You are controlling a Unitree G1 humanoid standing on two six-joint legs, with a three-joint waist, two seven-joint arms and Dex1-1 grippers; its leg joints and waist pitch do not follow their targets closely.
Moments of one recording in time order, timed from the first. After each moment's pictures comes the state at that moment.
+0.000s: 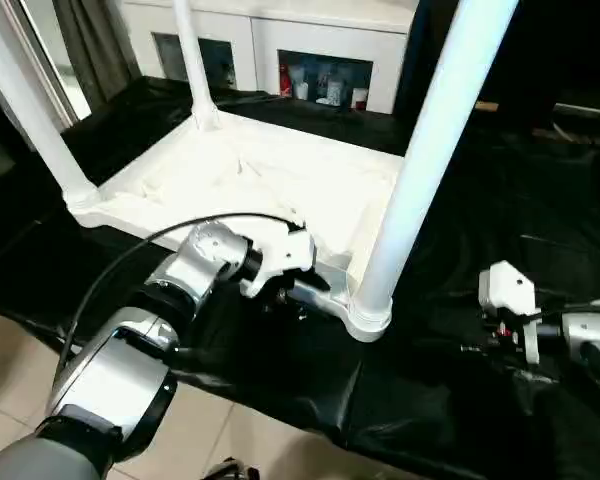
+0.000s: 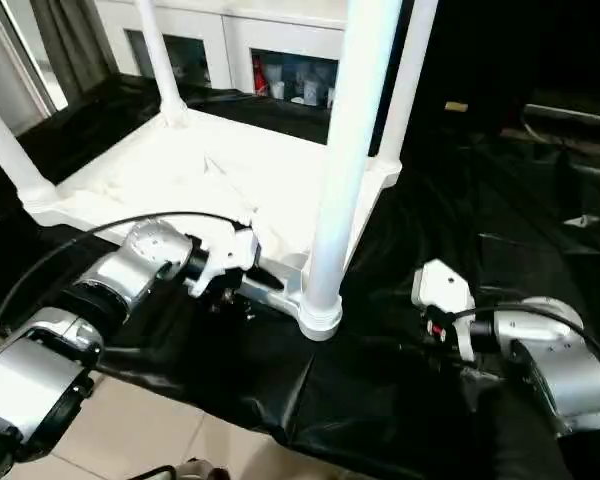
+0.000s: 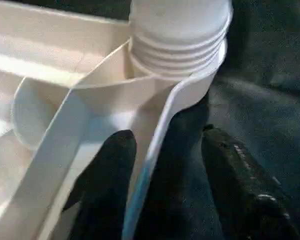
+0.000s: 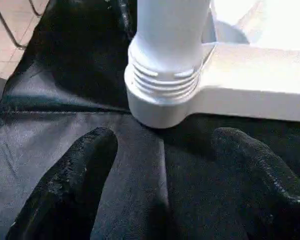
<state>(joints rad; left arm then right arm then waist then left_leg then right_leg) -0.92 0.24 -0.41 1.12 0.09 -0.30 -1.31 -0.14 -0.73 0.07 0.09 0.24 0.15 1.21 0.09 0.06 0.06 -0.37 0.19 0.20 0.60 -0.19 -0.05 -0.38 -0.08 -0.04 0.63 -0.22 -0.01</state>
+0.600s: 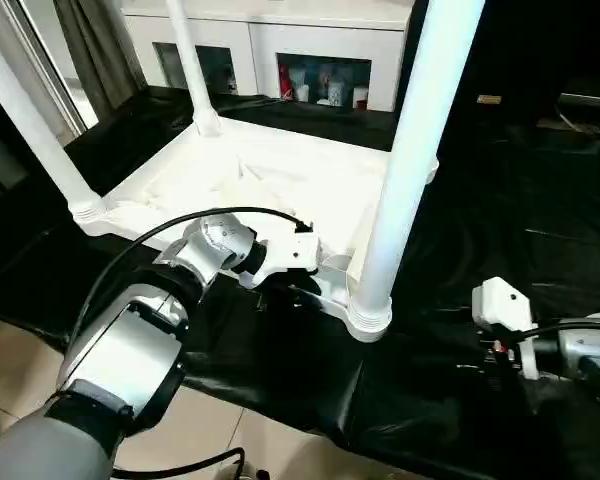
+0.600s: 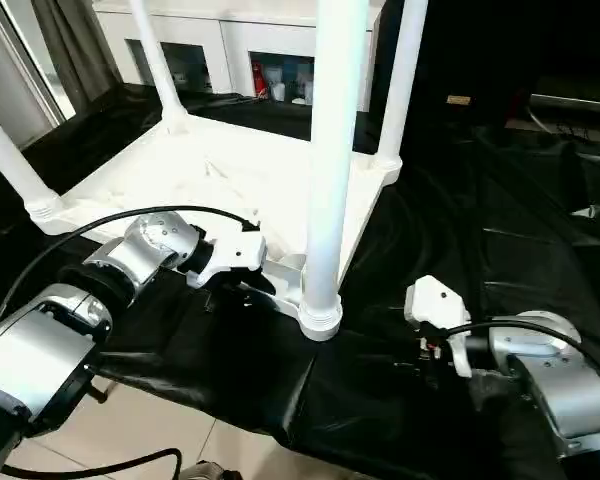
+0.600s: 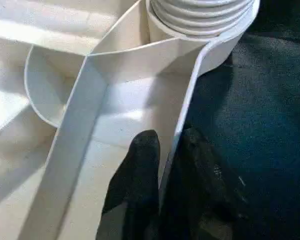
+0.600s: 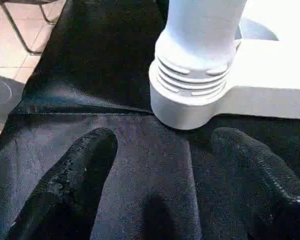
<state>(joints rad) -1.02 0.22 -0.43 1.27 0.20 -0.32 -1.27 -0.09 -0.72 0.09 0.00 0.24 0.21 1.19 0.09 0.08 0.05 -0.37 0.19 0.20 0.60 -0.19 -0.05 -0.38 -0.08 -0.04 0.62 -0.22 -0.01</state>
